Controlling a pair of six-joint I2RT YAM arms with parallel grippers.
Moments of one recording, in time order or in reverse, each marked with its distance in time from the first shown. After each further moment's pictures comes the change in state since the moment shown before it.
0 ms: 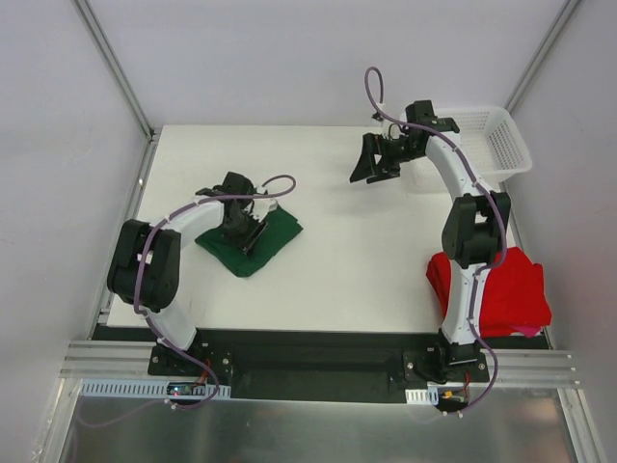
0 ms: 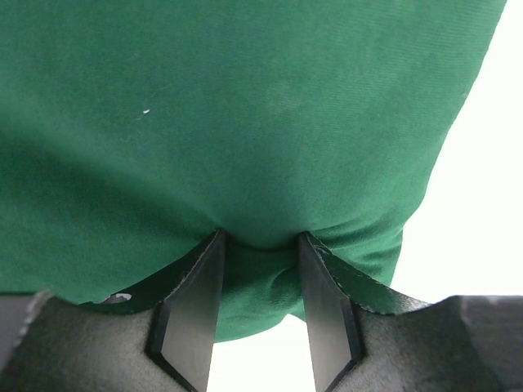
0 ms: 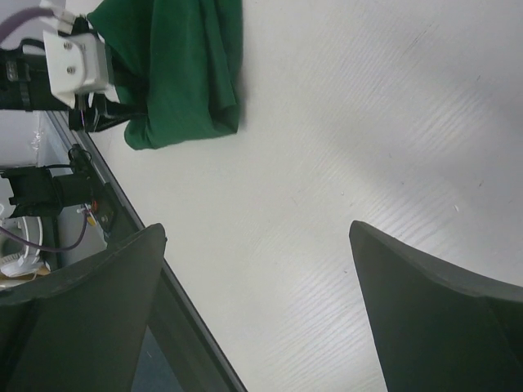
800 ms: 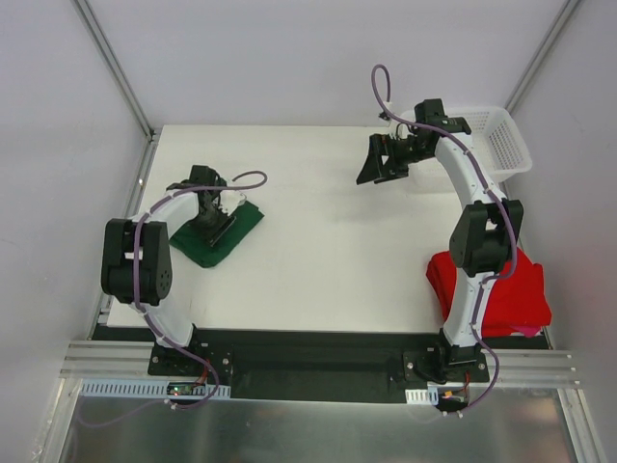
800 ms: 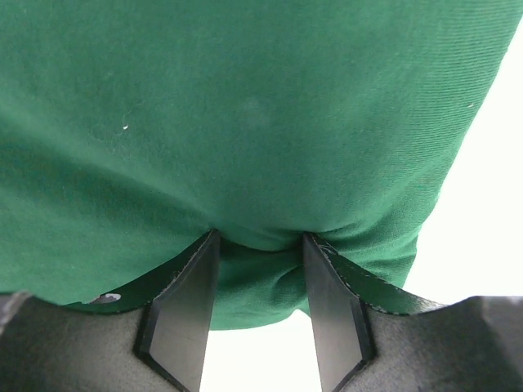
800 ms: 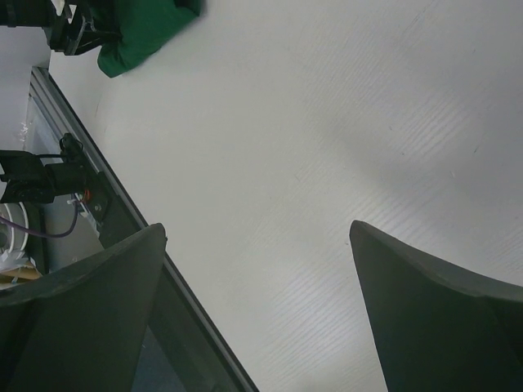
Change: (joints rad) left arm 0.257 0.024 0.036 -0.019 -0.138 0.238; right arm -0.019 -0.118 -0.074 -0.037 0.024 -0.050
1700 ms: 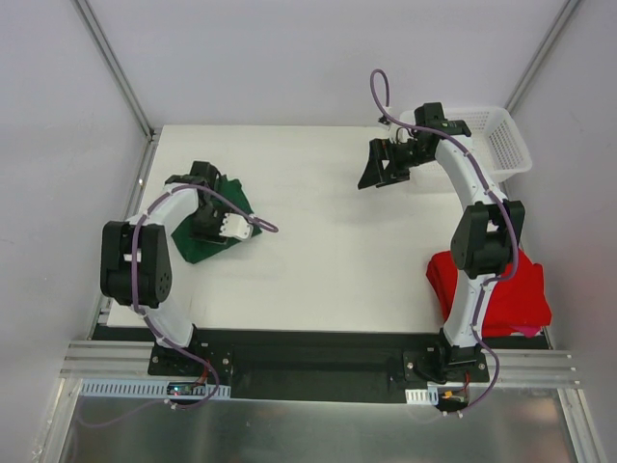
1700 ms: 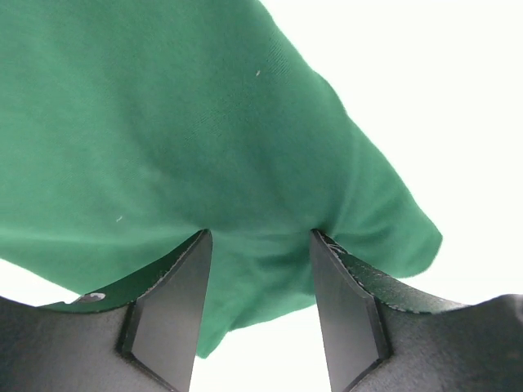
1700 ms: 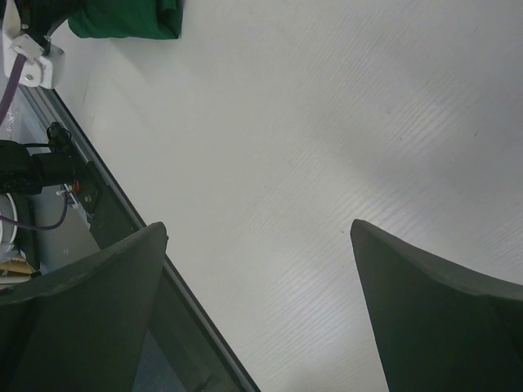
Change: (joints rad) left arm -0.018 -0.017 0.059 -0.185 0.065 1.101; right arm 0.000 -0.022 -0.049 -0.003 0.021 -0.033
